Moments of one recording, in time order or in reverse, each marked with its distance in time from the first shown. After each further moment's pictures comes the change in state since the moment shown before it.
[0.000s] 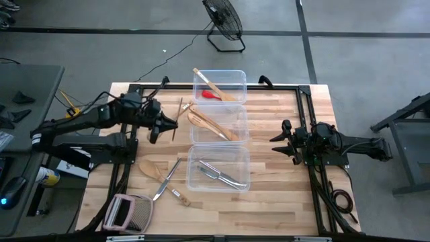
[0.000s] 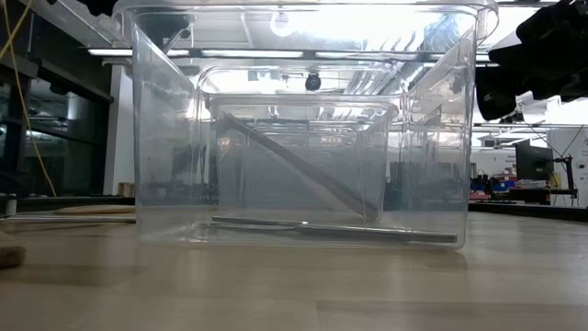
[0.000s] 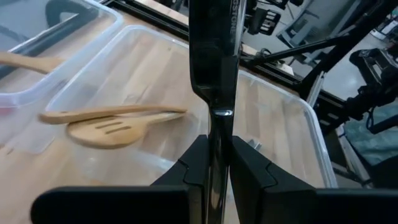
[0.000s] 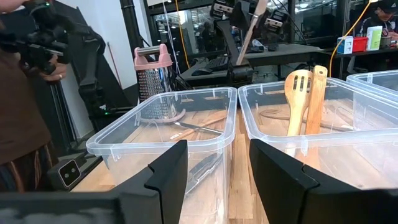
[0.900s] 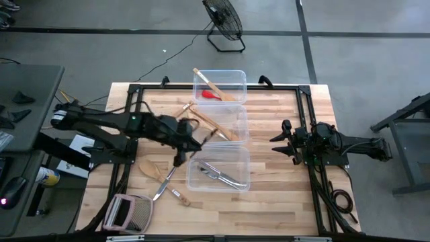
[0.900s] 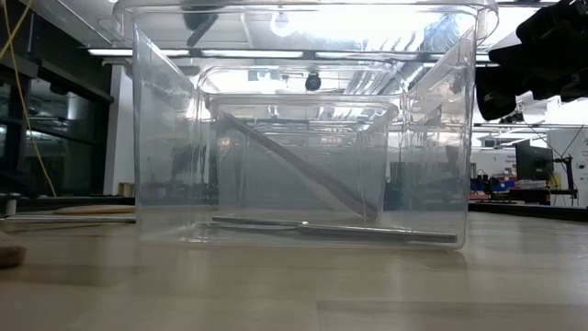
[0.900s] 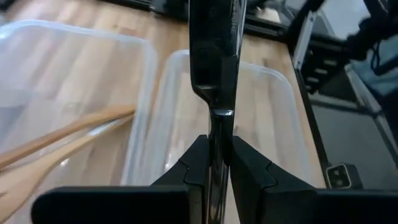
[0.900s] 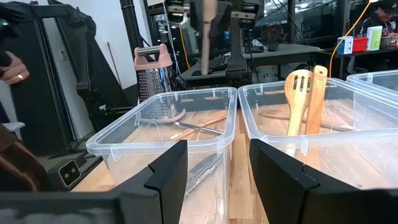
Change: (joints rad) left arm -0.407 0.494 0.351 -0.025 -0.268 0.014; right arm 0.000 0.000 0.000 0.000 0.000 0.000
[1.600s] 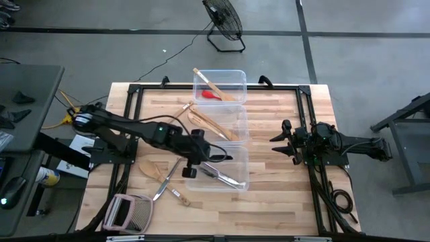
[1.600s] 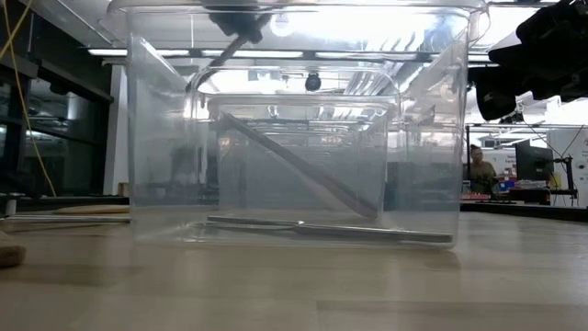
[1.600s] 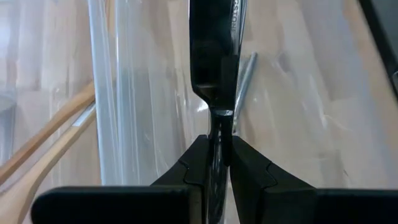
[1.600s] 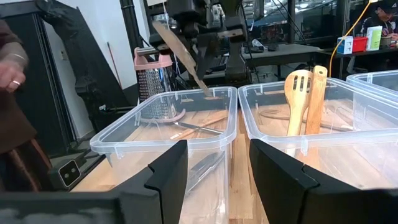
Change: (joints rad) left arm -0.081 0.322 0.259 -0.287 -0.059 0.260; right arm 0.000 0.000 0.000 0.002 0.000 0.000
